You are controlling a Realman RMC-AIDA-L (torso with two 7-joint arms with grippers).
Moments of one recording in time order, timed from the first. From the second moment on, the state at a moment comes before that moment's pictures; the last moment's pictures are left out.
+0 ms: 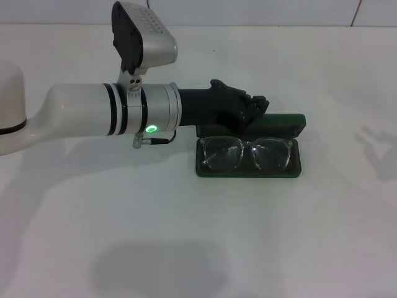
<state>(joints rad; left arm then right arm) -0.80 -2.10 1.51 0.40 1.30 0.98 -1.33 0.21 2.00 -0.56 -0.55 -1.39 -1.78 0.99</state>
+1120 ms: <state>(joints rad) -0.77 -2.11 1.51 0.39 1.23 0.95 -1.29 0.21 2.00 -0.56 -0.53 -1.39 -1.78 0.99</state>
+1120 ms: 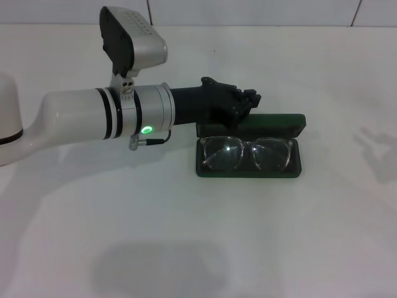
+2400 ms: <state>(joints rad) -0.77 -2.10 1.57 0.38 1.22 0.95 -1.30 0.22 2.00 -0.57 -0.52 -1.39 -1.77 0.99</state>
